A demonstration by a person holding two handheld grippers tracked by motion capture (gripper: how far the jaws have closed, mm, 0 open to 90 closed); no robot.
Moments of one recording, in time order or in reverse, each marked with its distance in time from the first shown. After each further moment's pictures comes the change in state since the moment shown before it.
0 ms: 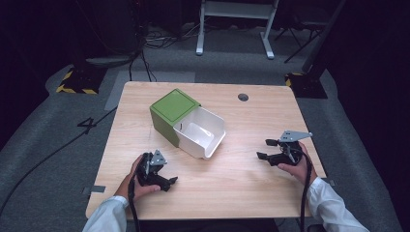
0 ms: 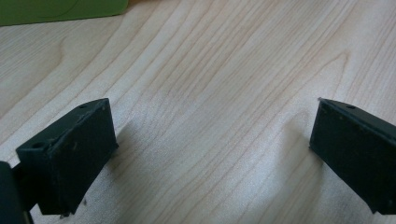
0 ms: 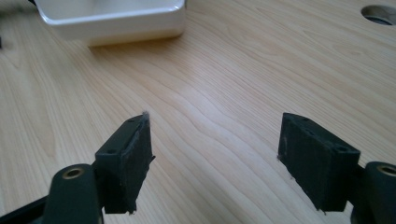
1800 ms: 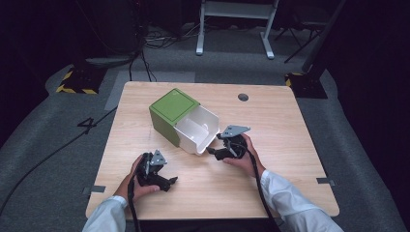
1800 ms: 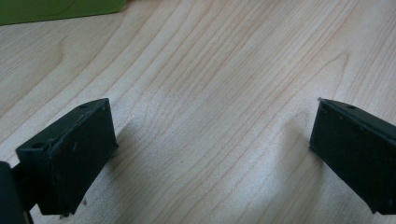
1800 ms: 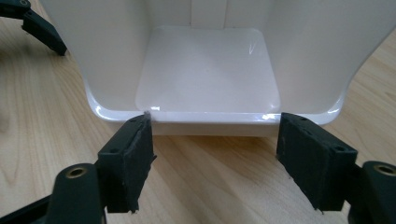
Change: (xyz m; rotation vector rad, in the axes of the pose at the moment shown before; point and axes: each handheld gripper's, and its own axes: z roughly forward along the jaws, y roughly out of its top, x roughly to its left) left arm 0.000 0.000 0.000 0.000 0.001 -0.003; right arm 0.083 0.074 0.129 -0.001 0.009 -0.107
